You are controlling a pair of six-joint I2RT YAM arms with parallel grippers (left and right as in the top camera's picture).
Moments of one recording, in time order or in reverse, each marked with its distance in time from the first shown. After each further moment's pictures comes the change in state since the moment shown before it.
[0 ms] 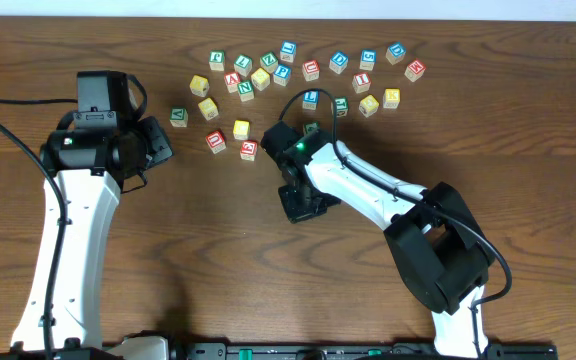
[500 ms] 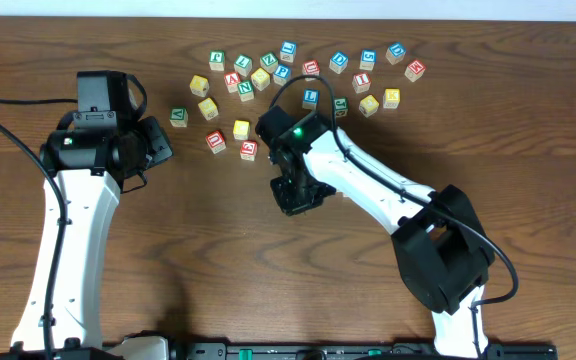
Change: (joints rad) left arm 0.000 0.000 0.000 0.000 0.000 0.000; right arm 0.000 0.000 0.133 -0.142 -0.091 -0.066
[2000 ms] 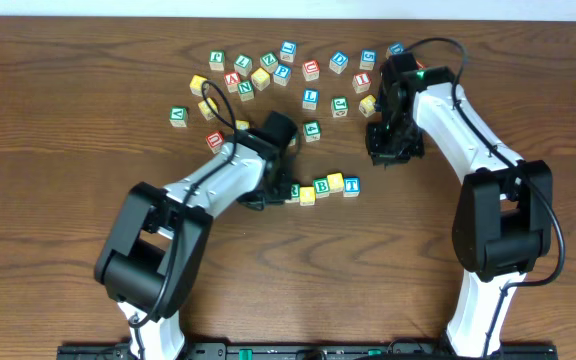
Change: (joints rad) left arm -0.520 0.516 -0.061 0.193 0.069 -0.132; right arm -0.496 0.001 0.027 0.009 -0.011 -0.101
